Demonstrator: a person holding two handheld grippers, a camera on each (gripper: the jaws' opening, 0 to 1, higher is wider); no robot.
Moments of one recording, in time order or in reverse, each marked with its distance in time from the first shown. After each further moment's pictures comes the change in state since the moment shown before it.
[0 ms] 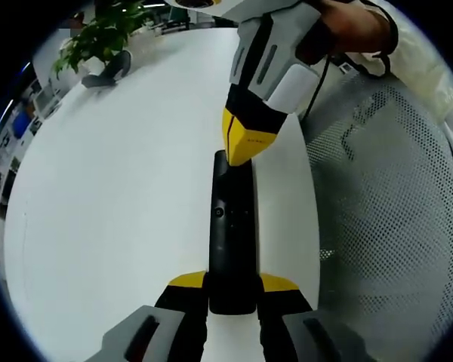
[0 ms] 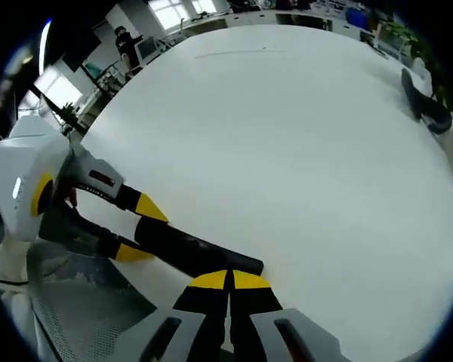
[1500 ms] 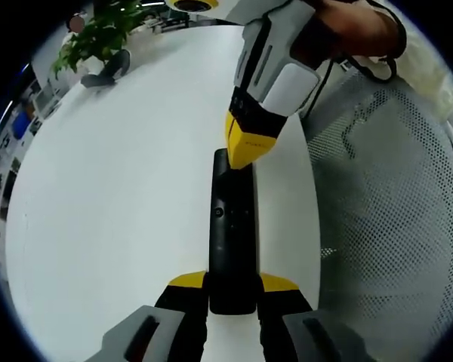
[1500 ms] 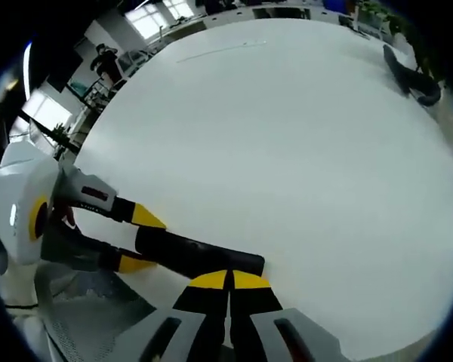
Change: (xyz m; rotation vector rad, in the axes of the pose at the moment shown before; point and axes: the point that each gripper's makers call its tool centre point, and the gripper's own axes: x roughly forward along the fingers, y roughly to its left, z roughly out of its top) left arm 0.000 0.000 0.000 0.004 0.017 0.011; right arm 0.000 -0.001 0.000 0.124 0.003 0.002
